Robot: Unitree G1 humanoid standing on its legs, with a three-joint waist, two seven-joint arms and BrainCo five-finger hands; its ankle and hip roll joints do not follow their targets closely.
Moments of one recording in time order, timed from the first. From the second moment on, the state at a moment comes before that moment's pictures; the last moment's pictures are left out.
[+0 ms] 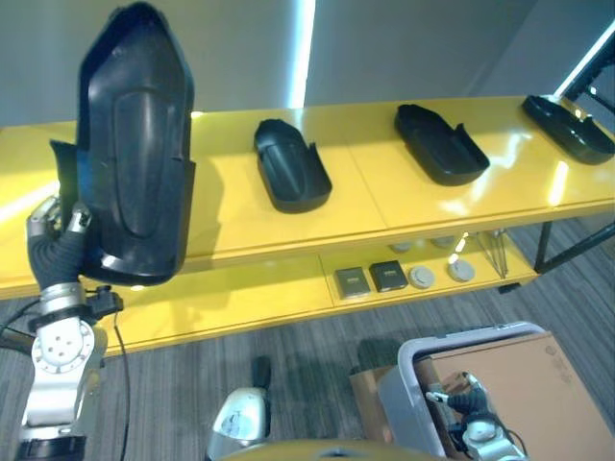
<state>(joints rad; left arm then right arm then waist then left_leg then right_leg) 0.14 0.51 0.21 -0.26 -0.35 -0.22 0.37 0.07 -0.45 0.17 0.93 -0.12 0.04 -0.37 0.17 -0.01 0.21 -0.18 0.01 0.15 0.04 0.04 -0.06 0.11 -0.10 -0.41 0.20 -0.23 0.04</state>
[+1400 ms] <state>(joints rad) 0.05 0.53 0.10 -0.19 -0.27 -0.15 0.47 0.16 -0.46 0.22 1.00 -0.22 0.18 -0.26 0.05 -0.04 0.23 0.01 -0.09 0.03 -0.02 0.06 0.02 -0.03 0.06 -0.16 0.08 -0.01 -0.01</state>
